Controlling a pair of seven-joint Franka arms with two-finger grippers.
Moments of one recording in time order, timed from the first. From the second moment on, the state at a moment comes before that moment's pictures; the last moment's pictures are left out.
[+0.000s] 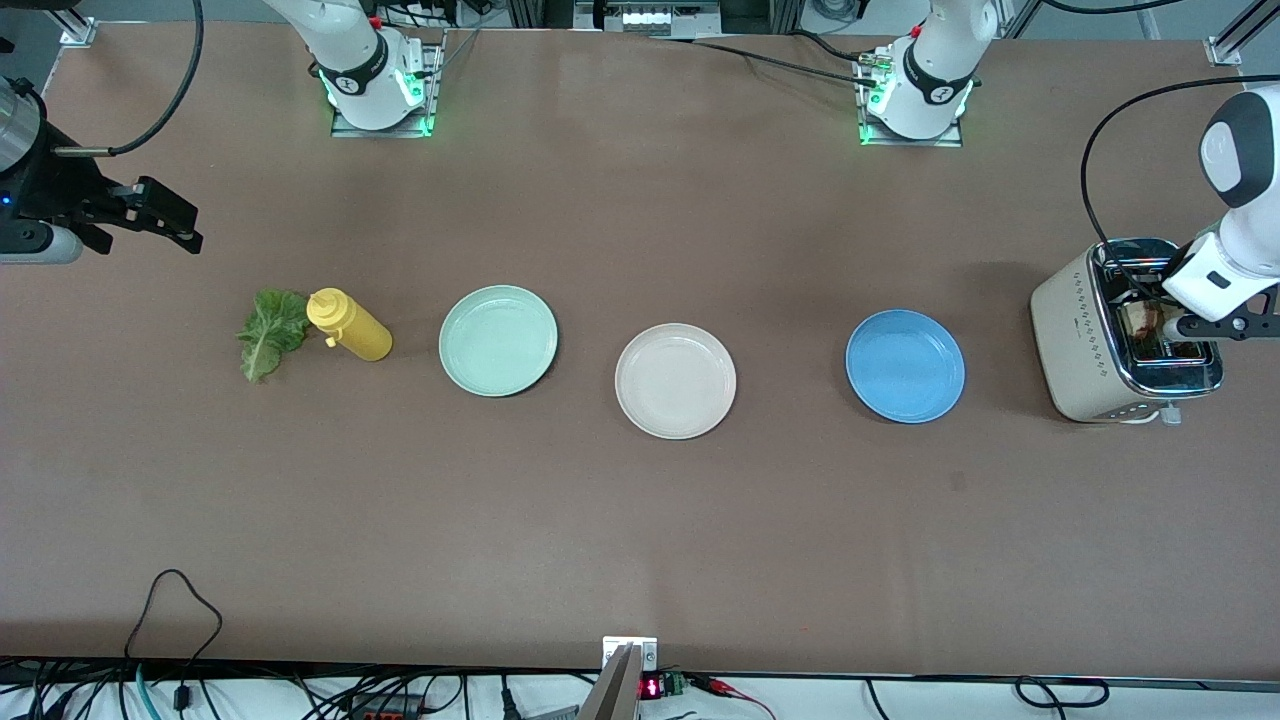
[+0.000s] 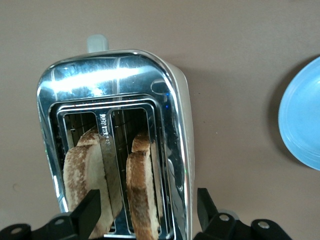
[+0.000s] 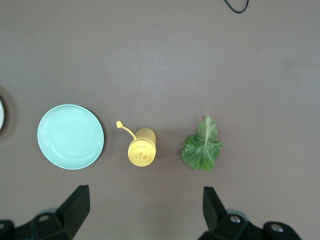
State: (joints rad) left arm 0.24 0.04 0.04 -2.15 0.22 2.14 0.17; right arm 0.03 0.01 0.04 -1.58 -0.02 1.60 0.04
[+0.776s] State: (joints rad) left arm 0.26 0.04 0.04 -2.19 0.22 2.19 0.19; right arm 0.03 0.01 0.04 -1.58 -0.02 1.60 0.04
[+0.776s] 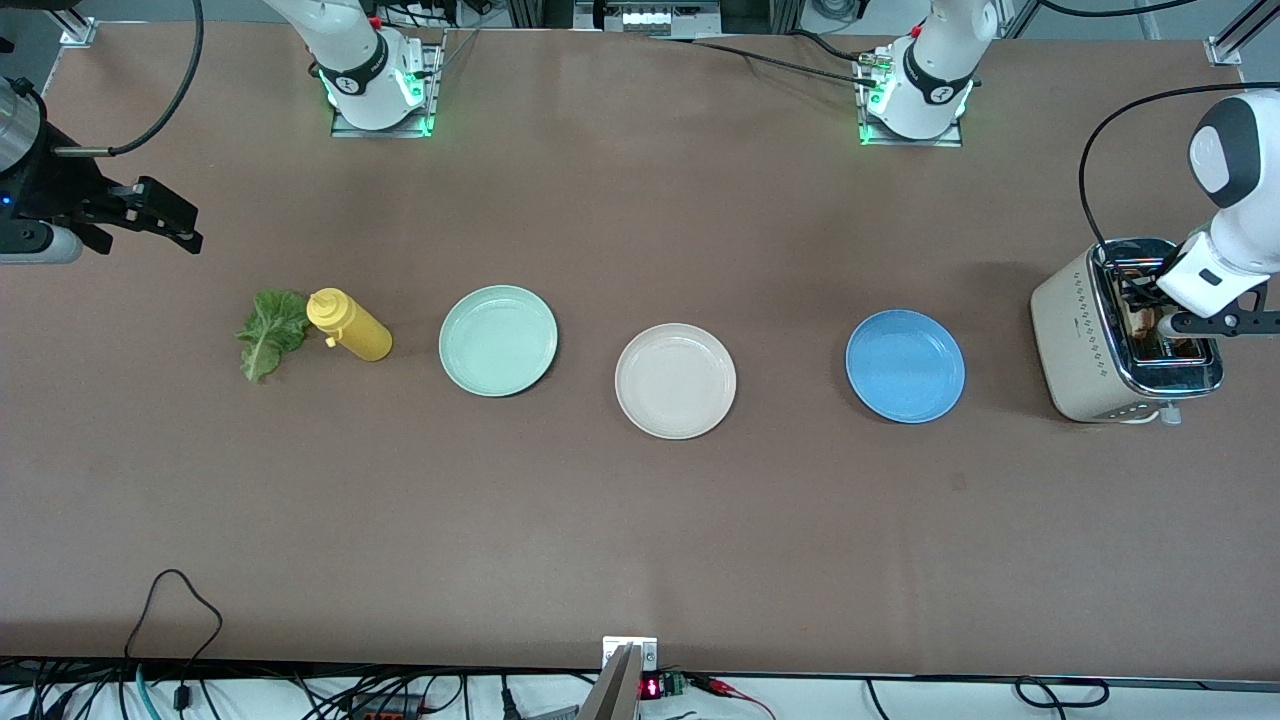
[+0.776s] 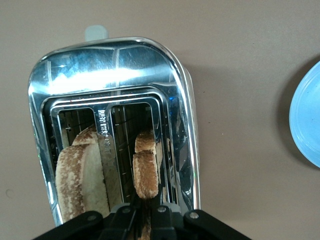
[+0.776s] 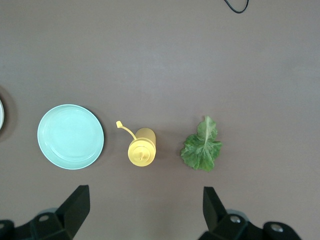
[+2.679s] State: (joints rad) left arm 0.22 0.36 -0.38 -1.73 -0.47 1.74 0.15; right arm -0.15 0.07 0.00 -1.62 0.26 1.55 -0.67
